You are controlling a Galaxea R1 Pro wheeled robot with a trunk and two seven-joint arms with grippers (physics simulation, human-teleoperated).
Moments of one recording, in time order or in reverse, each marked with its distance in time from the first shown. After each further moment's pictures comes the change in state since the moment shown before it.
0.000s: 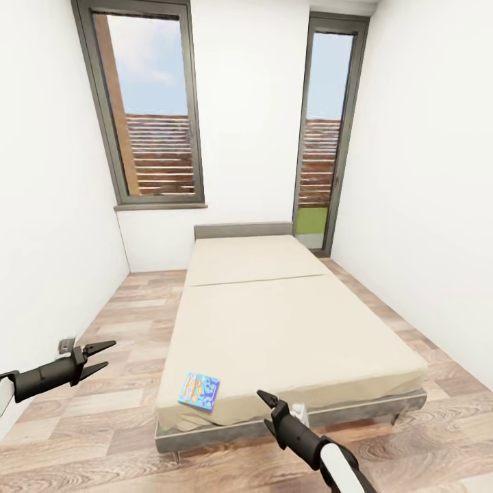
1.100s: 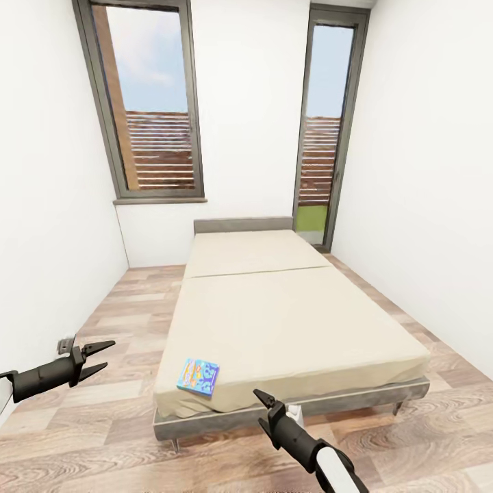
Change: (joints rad) left arm -0.001 0.004 0.002 0.000 0.001 0.036 -0.002; right arm 0.001 0.014 0.013 0.027 -0.025 -0.011 0.063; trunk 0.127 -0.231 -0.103
